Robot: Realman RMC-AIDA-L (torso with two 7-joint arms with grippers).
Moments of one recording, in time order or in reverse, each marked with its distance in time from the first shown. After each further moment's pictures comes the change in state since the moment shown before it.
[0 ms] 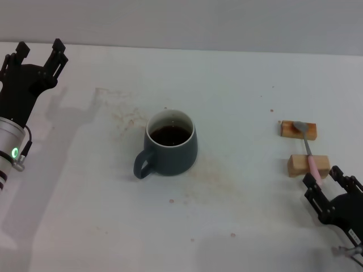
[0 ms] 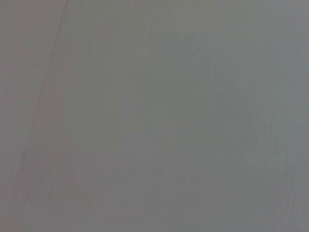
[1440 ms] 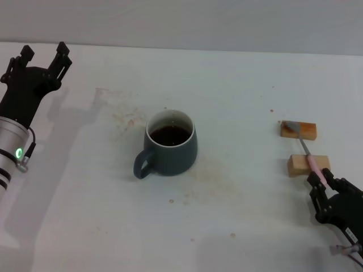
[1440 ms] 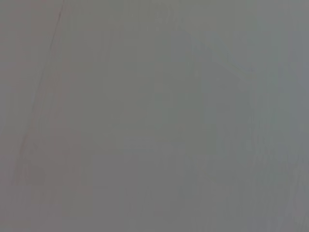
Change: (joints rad) left arm 0.000 -0.003 0.002 -0.014 -0.002 -0.038 -0.001; right arm 0.014 0.000 -0.002 -0.005 -0.005 0.022 0.000
